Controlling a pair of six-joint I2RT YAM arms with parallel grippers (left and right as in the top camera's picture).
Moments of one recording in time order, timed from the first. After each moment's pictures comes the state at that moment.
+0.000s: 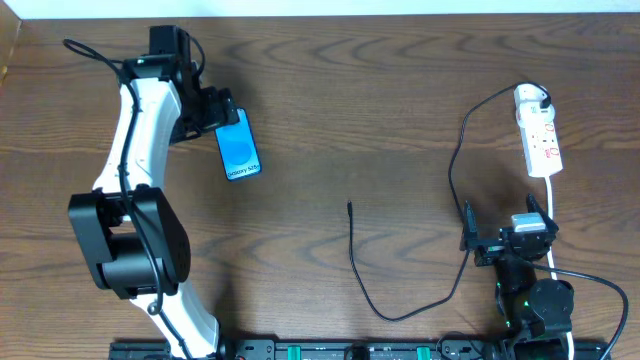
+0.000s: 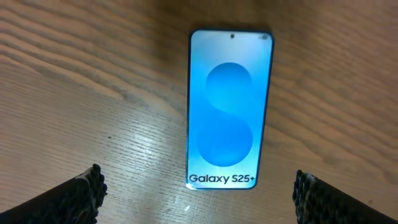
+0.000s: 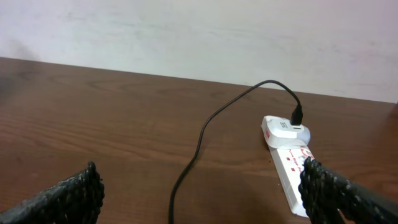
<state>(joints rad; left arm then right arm) 0.07 1.95 1.67 -1.05 0.05 -0.26 0.12 0.01 0.01 -0.07 0.03 -0.07</state>
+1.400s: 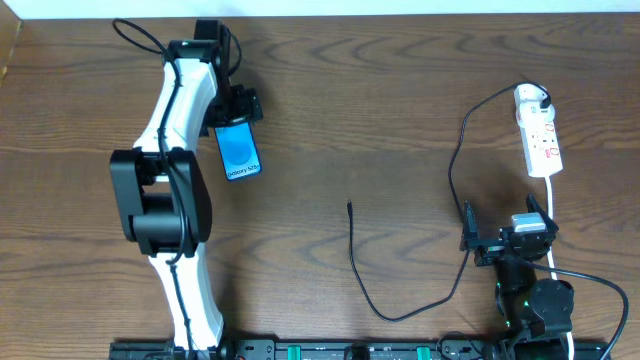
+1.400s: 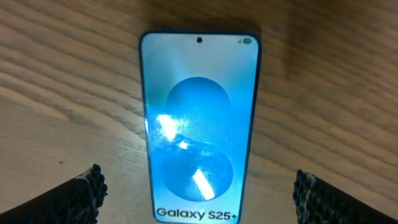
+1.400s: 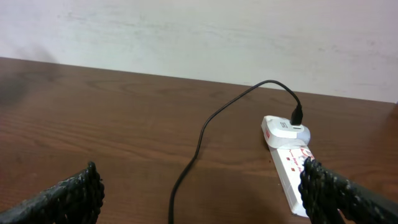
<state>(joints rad) -0.03 2.20 1.86 -1.13 -0.02 -0.32 0.12 0.01 0.01 -0.07 0.03 -0.07</state>
